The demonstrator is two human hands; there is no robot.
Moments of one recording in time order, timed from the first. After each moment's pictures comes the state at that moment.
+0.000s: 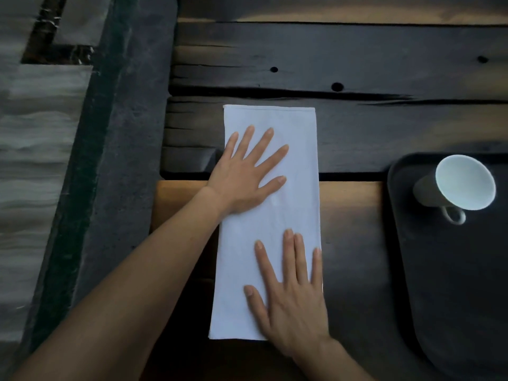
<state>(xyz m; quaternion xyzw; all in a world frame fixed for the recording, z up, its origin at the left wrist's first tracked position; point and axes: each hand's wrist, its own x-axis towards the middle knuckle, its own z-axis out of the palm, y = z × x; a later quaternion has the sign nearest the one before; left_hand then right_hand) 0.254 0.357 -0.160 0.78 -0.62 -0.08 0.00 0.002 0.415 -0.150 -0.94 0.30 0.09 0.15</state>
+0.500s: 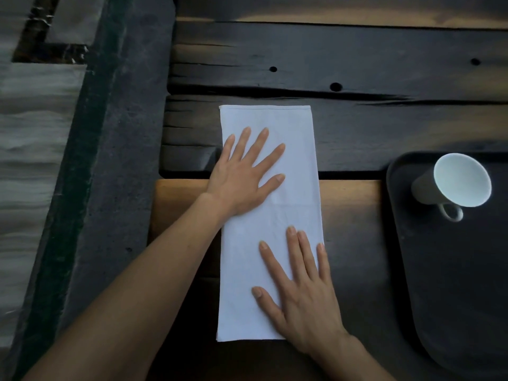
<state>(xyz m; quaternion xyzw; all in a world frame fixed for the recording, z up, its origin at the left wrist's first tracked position) 0.250 0.363 -0.162 0.80 -0.59 -0.08 0.02 -0.009 0.401 -0.151 -0.95 0.27 0.10 0.14</state>
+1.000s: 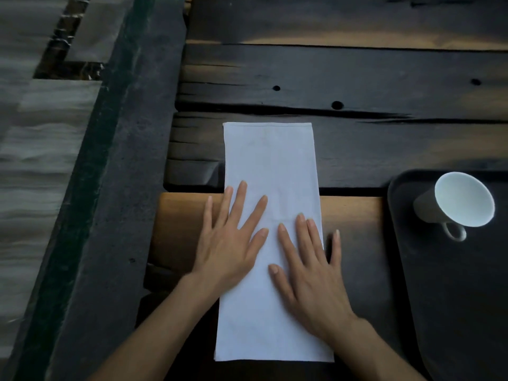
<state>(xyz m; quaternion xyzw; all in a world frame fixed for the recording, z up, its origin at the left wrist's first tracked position) 0.191 0.444 -0.156 0.85 -0.52 -0.09 0.05 0.012 0.354 -0.141 -0.95 0.28 0.08 0.14</state>
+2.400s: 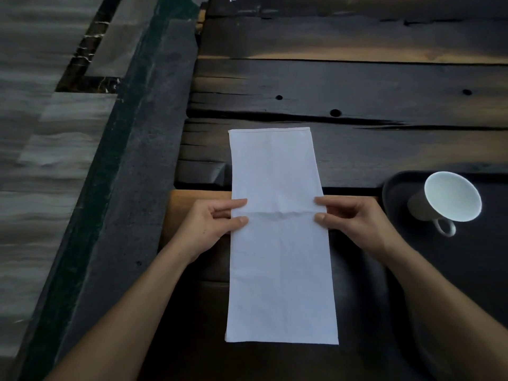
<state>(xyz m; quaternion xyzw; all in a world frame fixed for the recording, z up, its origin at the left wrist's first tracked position) 0.229 0.458 -0.120 0.71 -0.17 -0.44 0.52 0.012 0.239 -0.108 -0.69 0.39 -0.07 0.60</state>
